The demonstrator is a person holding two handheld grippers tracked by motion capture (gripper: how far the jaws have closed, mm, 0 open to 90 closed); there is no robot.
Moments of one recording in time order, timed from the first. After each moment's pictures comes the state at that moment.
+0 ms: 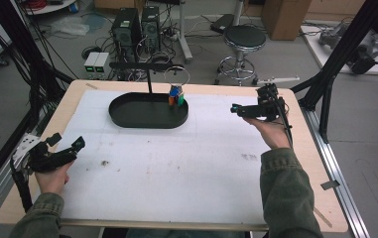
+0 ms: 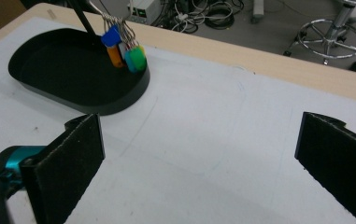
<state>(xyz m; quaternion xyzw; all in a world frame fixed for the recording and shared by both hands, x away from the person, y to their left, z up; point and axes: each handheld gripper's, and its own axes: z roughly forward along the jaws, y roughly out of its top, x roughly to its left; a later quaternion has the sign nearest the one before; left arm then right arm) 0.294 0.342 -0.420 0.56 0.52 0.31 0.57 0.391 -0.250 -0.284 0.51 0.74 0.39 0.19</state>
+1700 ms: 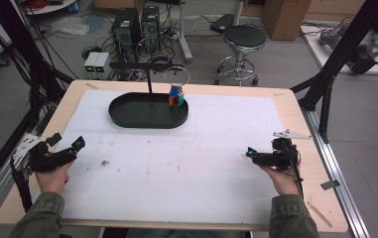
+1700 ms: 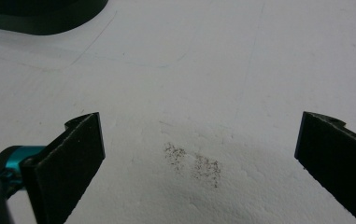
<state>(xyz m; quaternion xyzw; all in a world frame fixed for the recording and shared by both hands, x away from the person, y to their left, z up) 0.294 0.342 -0.420 0.56 0.52 0.30 0.57 0.314 -0.302 -0.392 0.54 0.72 0.39 0.21</state>
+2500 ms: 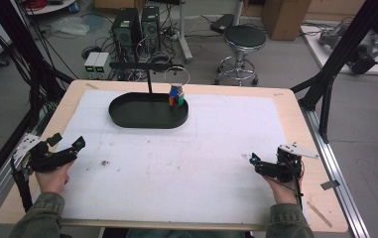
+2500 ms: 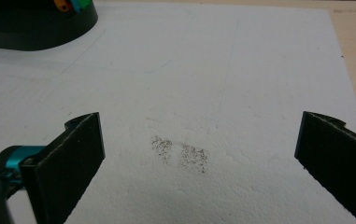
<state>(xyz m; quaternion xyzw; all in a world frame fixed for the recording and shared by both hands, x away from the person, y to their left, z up) 0.295 0.342 -0.421 0.56 0.52 0.30 0.57 0.285 -0.309 -0.412 0.54 0.68 0.42 0.27</state>
